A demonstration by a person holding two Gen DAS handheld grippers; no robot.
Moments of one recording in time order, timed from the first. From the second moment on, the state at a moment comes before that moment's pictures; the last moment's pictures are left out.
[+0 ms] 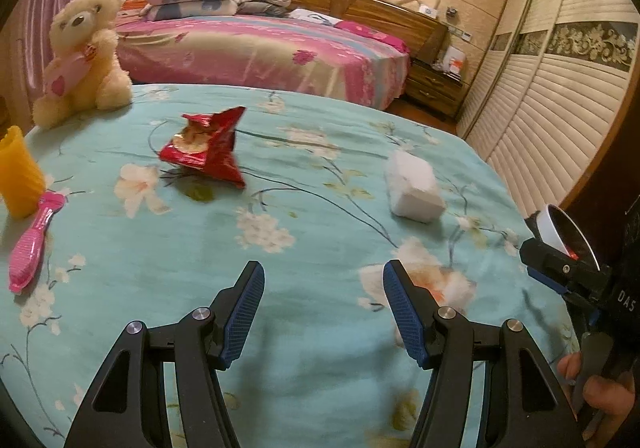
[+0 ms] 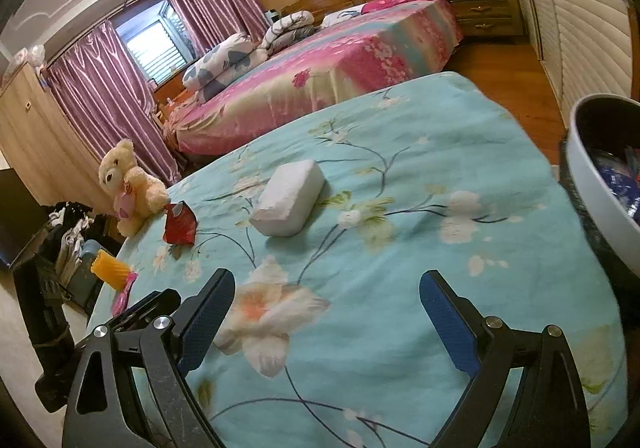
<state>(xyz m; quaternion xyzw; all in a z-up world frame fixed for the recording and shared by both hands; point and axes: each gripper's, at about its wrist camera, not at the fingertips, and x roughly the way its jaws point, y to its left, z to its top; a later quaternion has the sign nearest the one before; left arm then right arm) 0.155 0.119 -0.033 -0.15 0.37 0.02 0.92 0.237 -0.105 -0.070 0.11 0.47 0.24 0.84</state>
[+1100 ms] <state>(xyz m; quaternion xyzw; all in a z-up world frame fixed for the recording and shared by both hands) 0.260 0.211 -0.061 -0.21 0.38 0.09 0.90 0.302 -0.010 -0.108 0.05 0.50 0.25 0.83</state>
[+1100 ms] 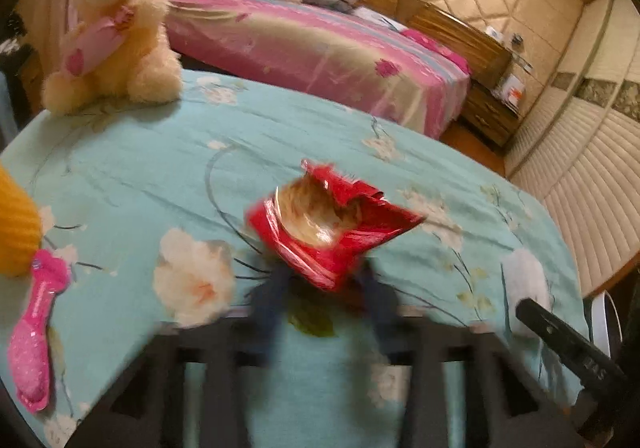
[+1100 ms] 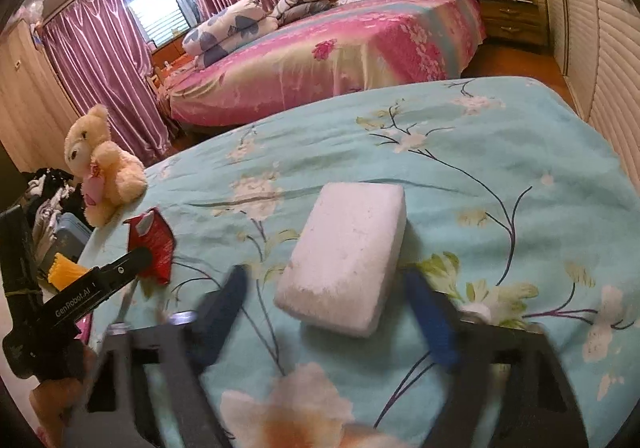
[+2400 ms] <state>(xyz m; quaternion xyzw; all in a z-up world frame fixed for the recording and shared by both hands) 0.235 0.063 -0.043 -0.13 0.39 -0.14 0.90 0.220 -0.183 -0.050 0.12 0.41 0.19 0.88</state>
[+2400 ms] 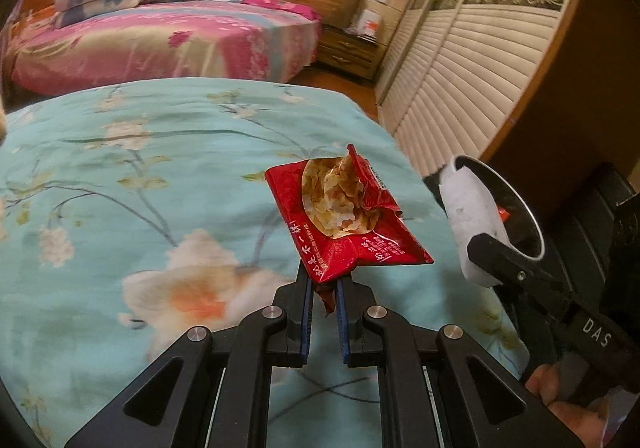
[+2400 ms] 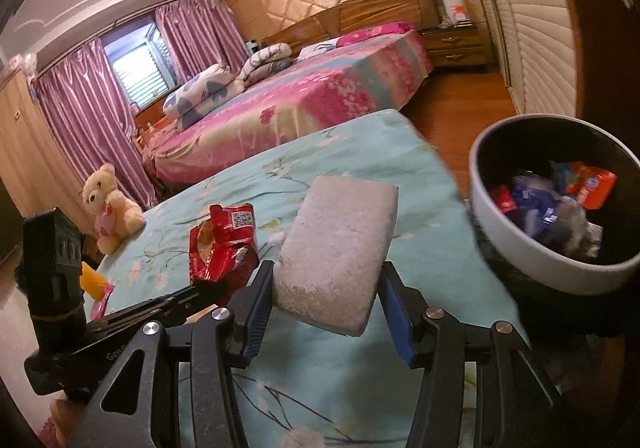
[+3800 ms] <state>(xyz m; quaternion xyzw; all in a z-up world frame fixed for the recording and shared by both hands) 0.247 -0.060 -0.036 -0.03 0.39 -0.21 0.90 0.190 -0.312 -0.033 0.16 0.39 0.10 0.90</state>
